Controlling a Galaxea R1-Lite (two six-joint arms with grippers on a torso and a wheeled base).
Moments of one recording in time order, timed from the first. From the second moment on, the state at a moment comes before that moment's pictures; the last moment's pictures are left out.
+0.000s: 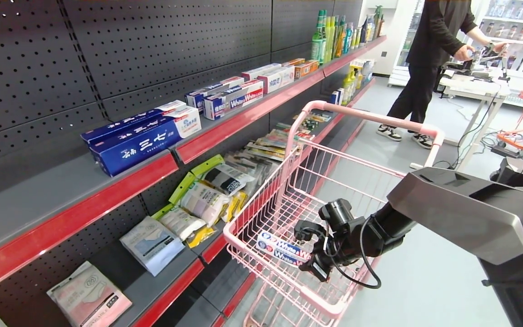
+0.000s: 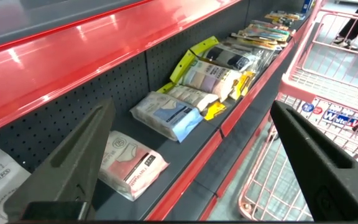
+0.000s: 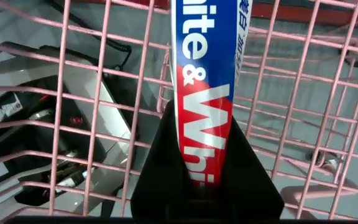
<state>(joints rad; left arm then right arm) 0.00 0.00 0.00 0.00 0.02 0.00 0.41 2.47 -1.17 -0.24 0.36 -0.53</state>
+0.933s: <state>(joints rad) 0.00 0.00 0.00 0.00 0.02 0.00 0.40 2.11 -0.99 -0.25 0.04 -0.13</state>
